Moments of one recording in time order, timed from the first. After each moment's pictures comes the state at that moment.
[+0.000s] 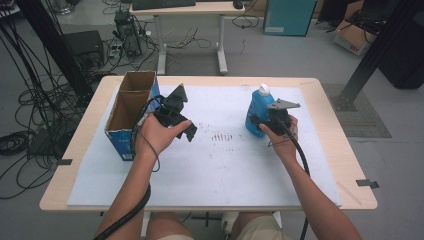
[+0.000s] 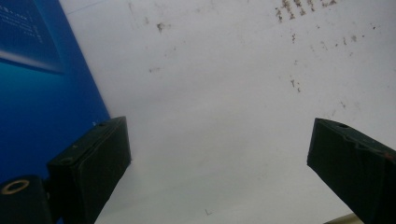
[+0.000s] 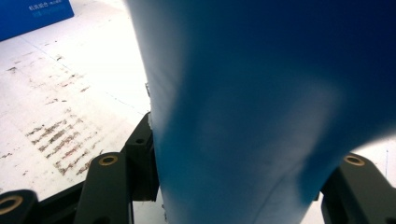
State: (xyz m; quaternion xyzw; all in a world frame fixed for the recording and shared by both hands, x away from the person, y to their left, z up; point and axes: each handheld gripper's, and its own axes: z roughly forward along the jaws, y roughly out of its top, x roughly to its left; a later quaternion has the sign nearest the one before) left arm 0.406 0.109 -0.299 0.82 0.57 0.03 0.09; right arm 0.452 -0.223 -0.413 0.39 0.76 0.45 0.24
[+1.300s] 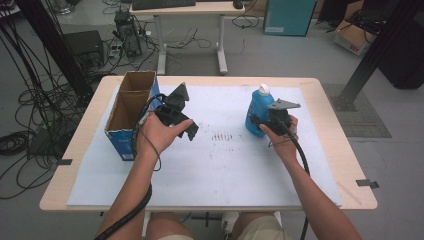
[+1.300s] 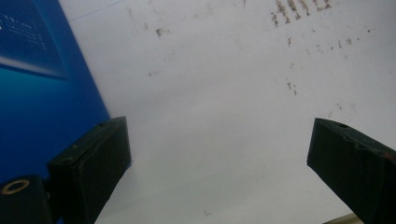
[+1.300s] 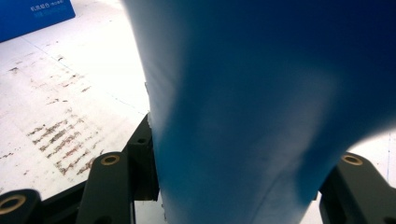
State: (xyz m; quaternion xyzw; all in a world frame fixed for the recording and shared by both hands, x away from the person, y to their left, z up) left arm 0.405 0.105 -0.294 0.82 0.57 0.04 0.09; right arm 0.452 -0.224 -0.414 0.39 0.77 0.46 0.24
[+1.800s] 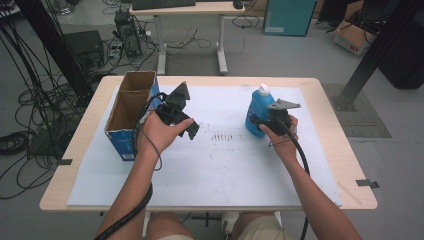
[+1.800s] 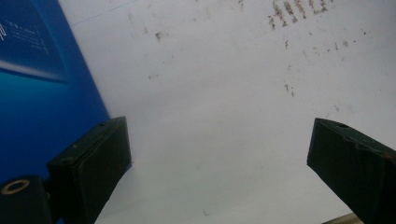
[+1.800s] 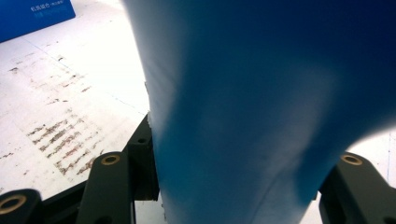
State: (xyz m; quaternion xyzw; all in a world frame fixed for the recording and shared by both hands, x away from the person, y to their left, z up) left arm 0.405 0.102 -0.291 0.82 0.57 0.04 0.09; right arm 0.452 -0.224 -0.414 0.39 0.77 0.46 0.24
